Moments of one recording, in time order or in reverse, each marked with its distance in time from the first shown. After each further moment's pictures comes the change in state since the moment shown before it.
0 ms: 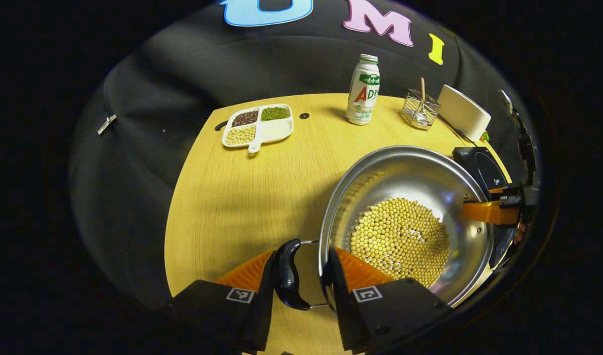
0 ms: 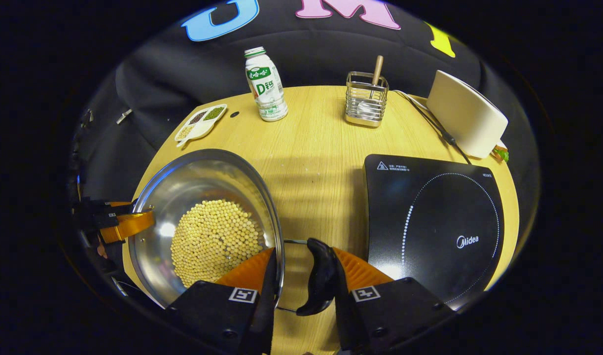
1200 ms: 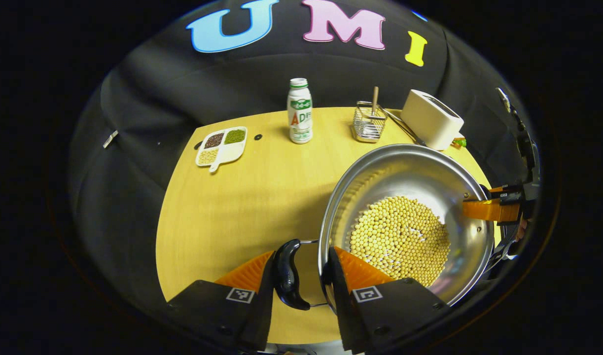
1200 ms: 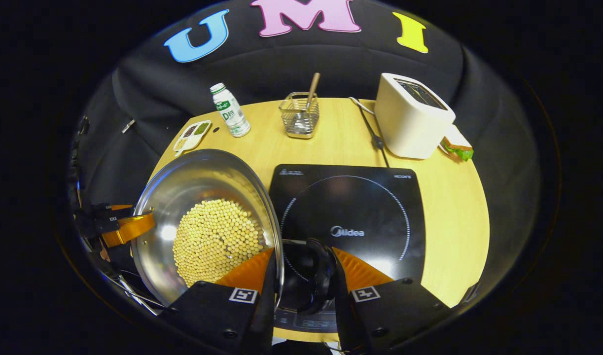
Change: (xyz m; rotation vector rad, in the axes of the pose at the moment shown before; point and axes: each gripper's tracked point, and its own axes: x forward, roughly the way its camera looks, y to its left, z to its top) left arm -0.082 -0.166 0.039 0.018 0.006 -0.013; right arm -0.118 -0.147 0.008 0.023 0.044 -0.004
